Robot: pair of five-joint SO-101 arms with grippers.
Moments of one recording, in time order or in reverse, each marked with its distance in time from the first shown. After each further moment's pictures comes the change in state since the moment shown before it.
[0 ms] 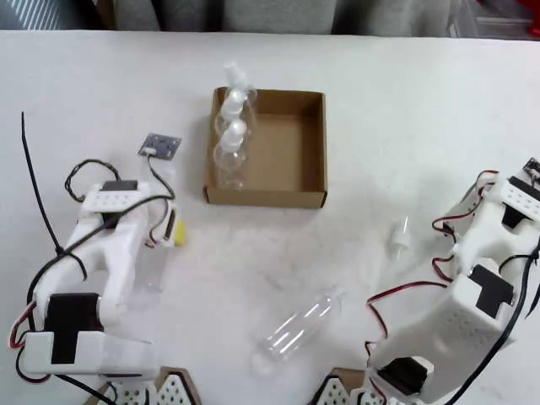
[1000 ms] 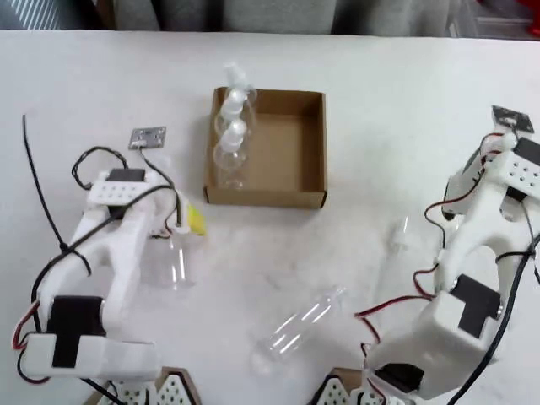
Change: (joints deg) left arm 3.0 -1.3 -5.6 9.0 19.3; right arm -5.4 -8.9 -13.8 22.9 26.3
